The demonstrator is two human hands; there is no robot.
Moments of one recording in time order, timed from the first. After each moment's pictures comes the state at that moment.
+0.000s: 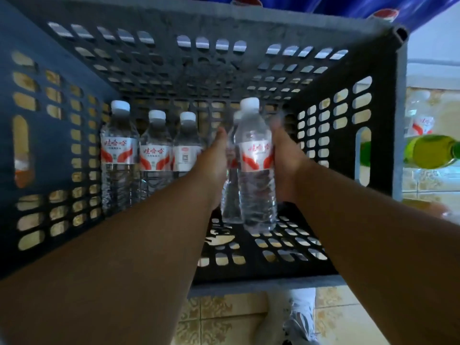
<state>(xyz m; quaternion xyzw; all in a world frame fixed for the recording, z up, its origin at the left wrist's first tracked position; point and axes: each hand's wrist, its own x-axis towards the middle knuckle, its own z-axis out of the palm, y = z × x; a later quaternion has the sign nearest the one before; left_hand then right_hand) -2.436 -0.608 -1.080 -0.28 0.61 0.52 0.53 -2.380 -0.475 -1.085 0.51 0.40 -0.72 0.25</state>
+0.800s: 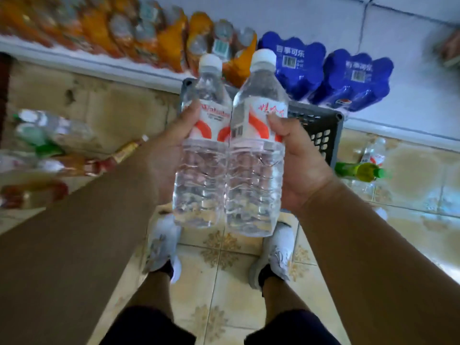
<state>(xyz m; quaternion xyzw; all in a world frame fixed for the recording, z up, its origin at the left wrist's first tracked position) -2.463 -0.771 -0.752 -0.20 0.55 0.67 0.46 -2.394 -0.588 -0.743 0.23 0.29 -0.90 0.24</state>
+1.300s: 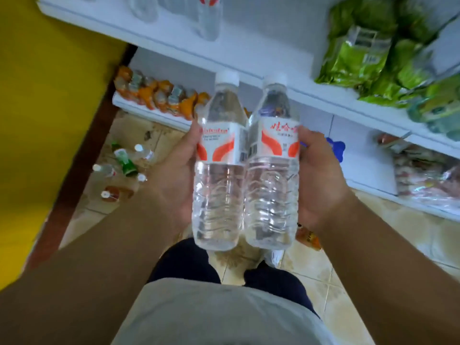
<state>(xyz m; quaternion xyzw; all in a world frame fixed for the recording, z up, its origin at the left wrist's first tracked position) -2.431 -0.891 -0.412 -0.19 0.41 0.81 0.39 -2.399 -0.692 -0.385 0.24 0.35 -0.88 0.21</state>
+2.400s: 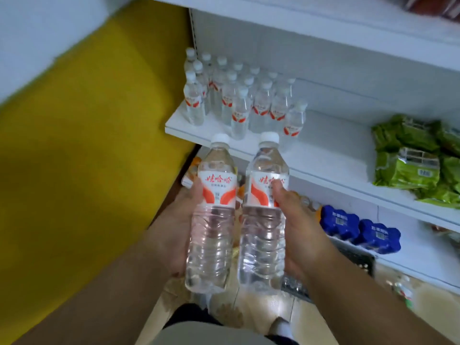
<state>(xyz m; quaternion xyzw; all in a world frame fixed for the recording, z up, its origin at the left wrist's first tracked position) -2.531 -1.110 -0.304 -0.15 0.43 0.82 0.34 -2.502 -0.915 -0.289 0.21 0.47 -0.84 0.18</state>
